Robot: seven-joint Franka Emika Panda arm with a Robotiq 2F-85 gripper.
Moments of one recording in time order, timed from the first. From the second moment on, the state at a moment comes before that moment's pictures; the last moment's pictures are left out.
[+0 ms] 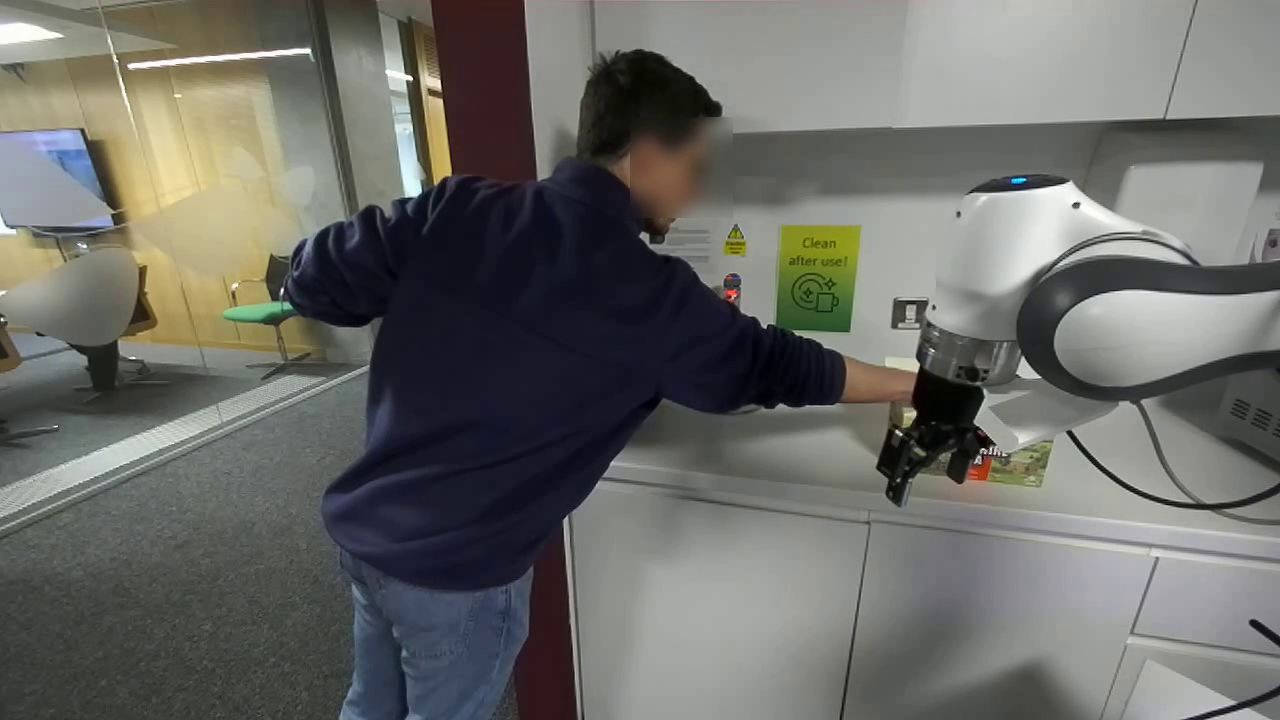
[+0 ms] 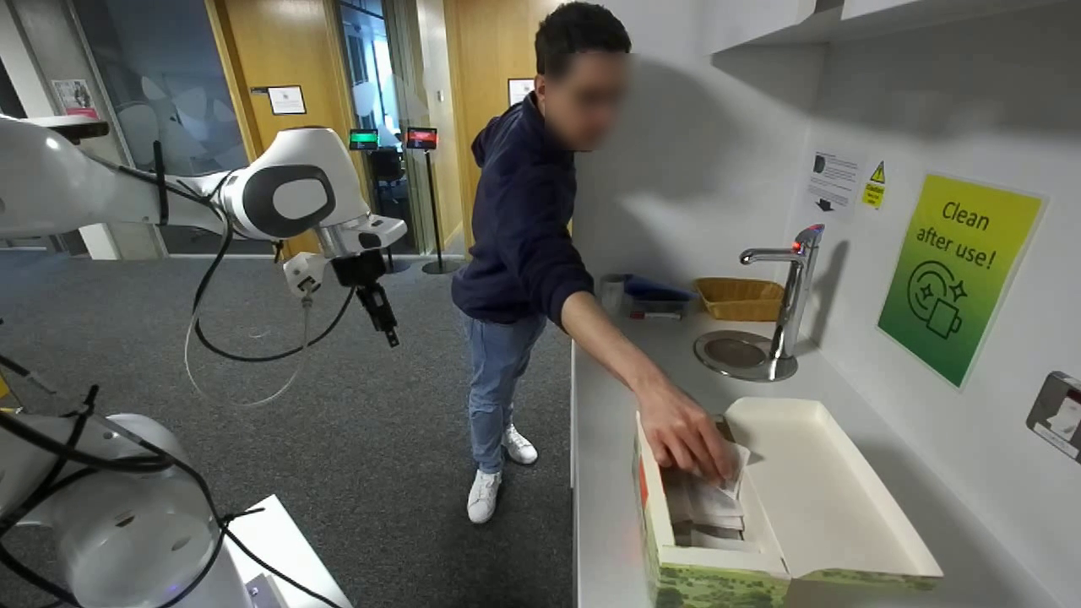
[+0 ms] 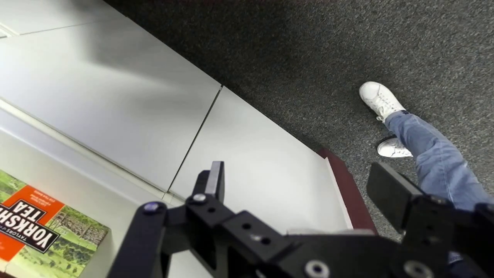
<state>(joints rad) 0.00 -0.71 0.27 -2.56 0.03 1.99 0.47</state>
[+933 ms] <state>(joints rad) -0.07 -0.71 0.21 -2.56 0.03 1.99 0.59</state>
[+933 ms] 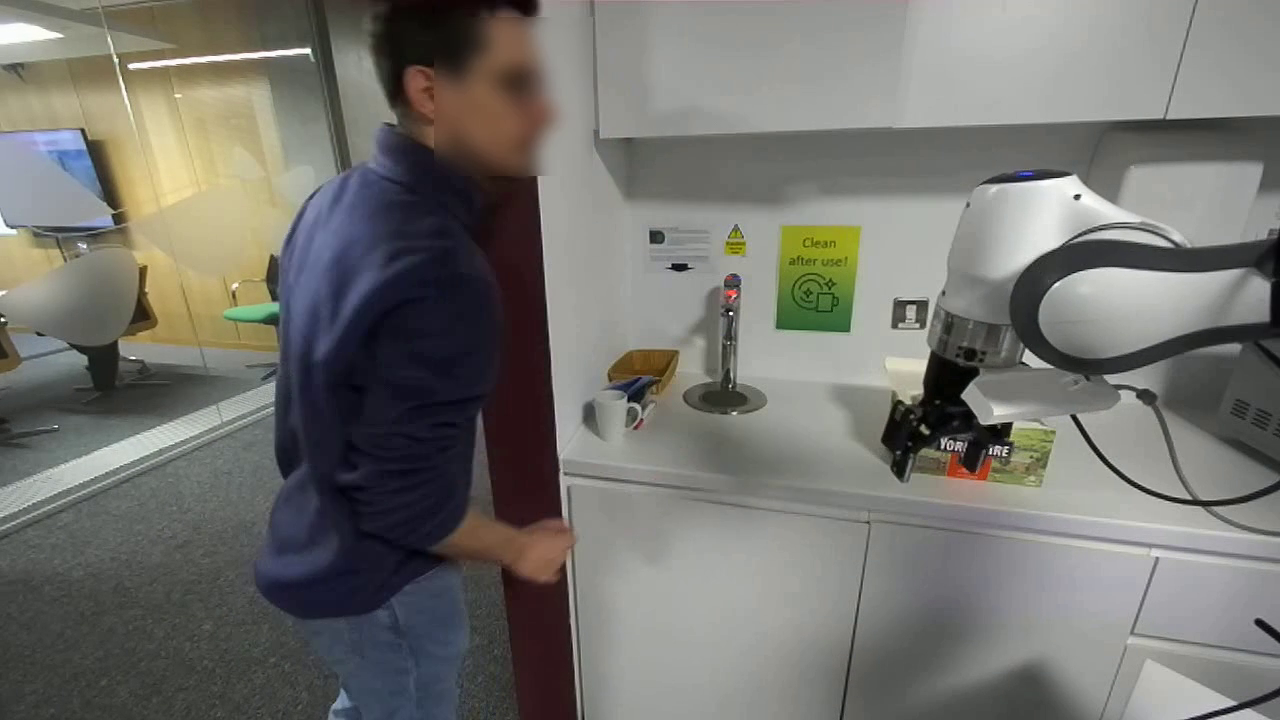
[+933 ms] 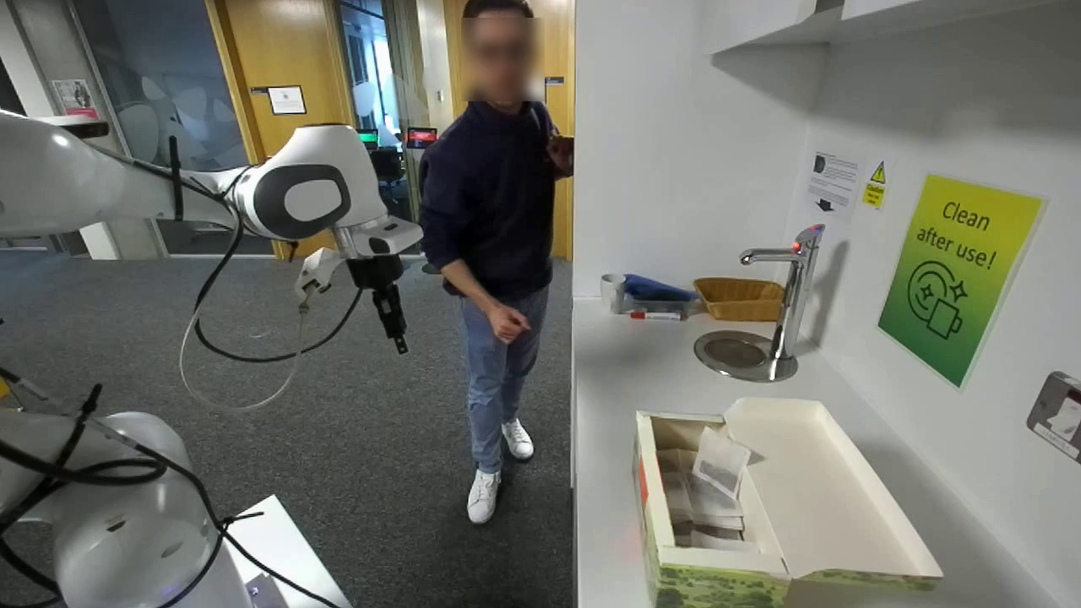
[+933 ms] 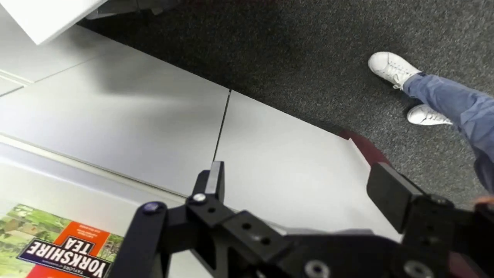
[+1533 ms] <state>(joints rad) -0.24 -0.71 -0.01 -2.51 0.03 1.99 0.58</state>
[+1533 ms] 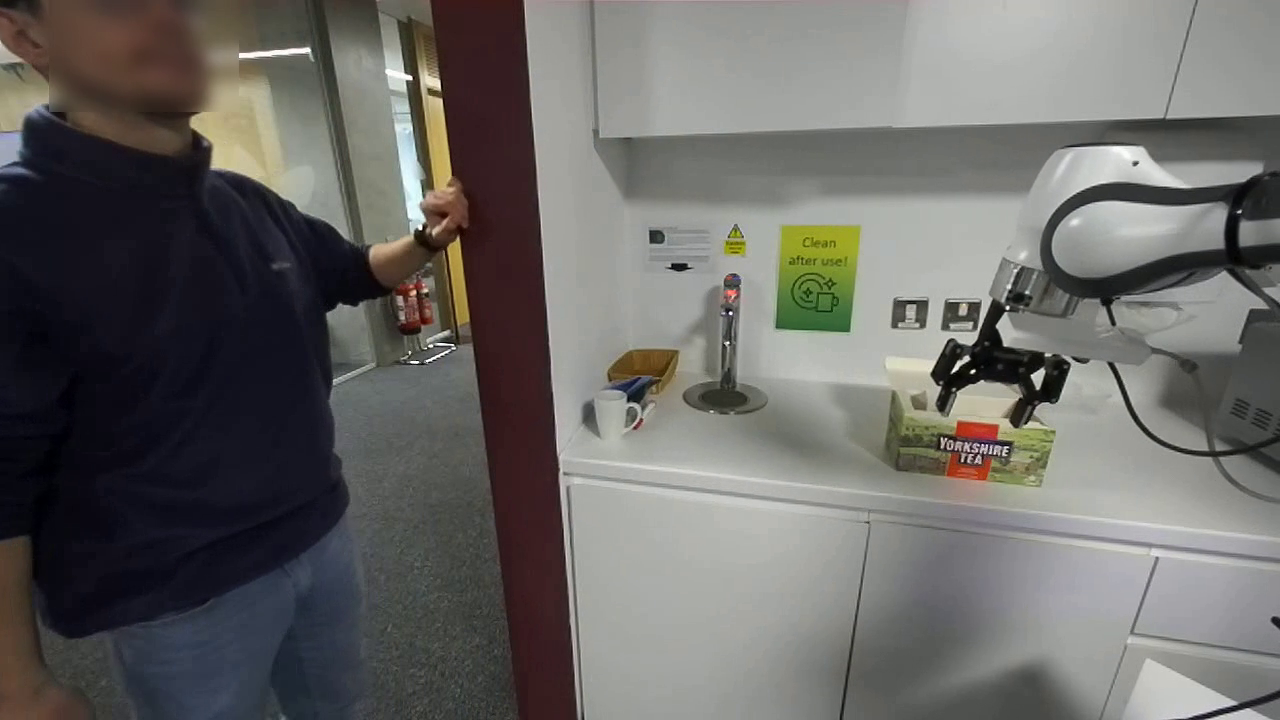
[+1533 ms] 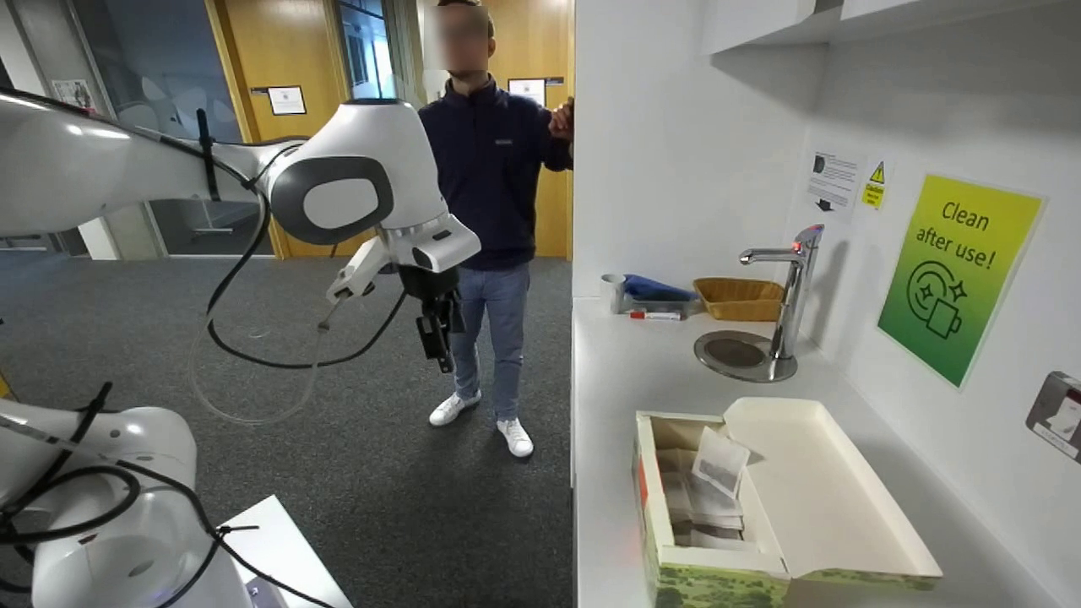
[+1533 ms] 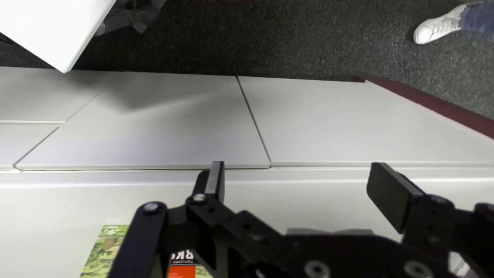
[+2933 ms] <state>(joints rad) -0.30 -0.52 0.02 -2.40 0.01 2.07 0.71</state>
